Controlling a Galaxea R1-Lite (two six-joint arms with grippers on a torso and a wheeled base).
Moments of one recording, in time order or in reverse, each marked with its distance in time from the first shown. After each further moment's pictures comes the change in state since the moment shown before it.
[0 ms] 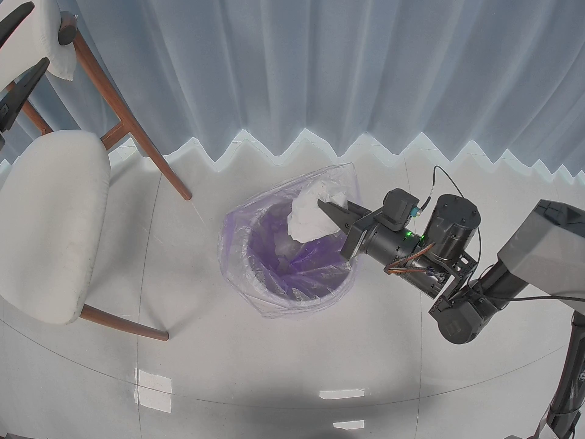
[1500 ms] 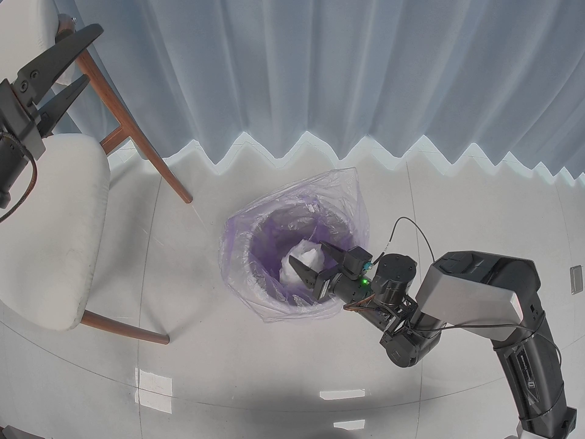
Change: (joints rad) left arm -0.186 0.125 0.012 0.000 0.222 0.216; right arm 0.004 0.440 -0.214 -0.138 -0.096 -0.072
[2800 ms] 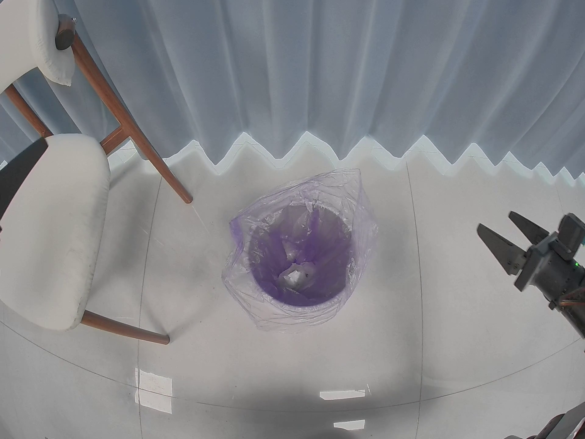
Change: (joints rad) left arm 0.098 -0.313 0.147 0.391 0.134 0.263; right arm -0.296 -1.293 0.851 0.502 -0.026 -0.016
